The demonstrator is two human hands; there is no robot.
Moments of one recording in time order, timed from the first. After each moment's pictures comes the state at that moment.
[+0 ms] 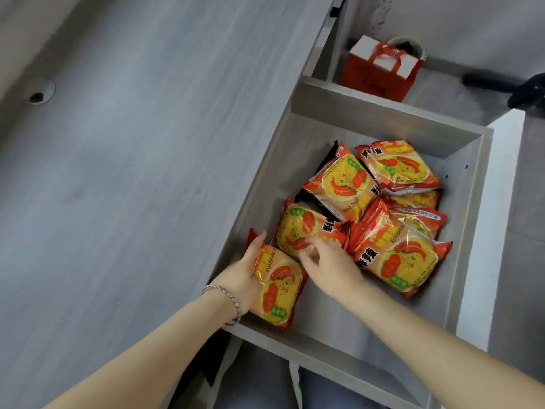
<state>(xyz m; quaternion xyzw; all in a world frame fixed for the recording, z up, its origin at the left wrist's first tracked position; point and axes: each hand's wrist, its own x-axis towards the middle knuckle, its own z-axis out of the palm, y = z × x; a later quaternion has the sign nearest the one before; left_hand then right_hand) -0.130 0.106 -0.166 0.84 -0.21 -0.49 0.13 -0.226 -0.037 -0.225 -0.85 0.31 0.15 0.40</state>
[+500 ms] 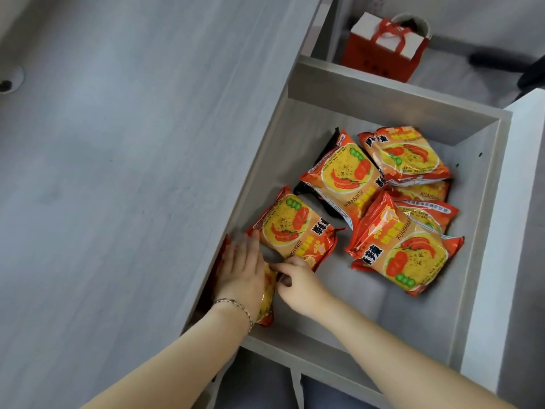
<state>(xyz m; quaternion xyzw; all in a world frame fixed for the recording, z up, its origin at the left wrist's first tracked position) -0.147 0.110 -0.224 0.85 -0.39 -0.28 -0.21 -0.220 0.011 -0.262 -0.77 0.27 0.23 0.53</state>
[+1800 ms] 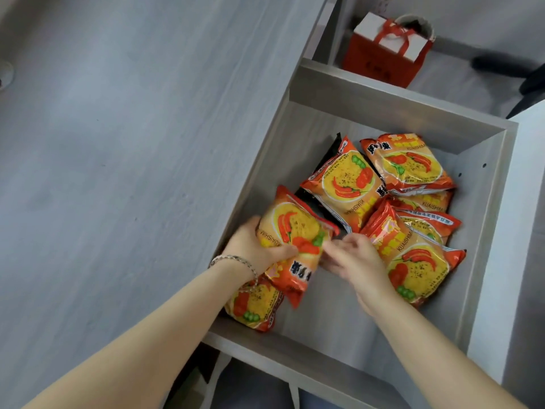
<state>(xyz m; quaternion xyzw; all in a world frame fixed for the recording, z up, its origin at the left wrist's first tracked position) -0.097 0.060 -0.189 0.84 -0.09 -0.45 0.29 -0.232 -0.063 -0.222 -0.48 0.49 -0.03 0.73</state>
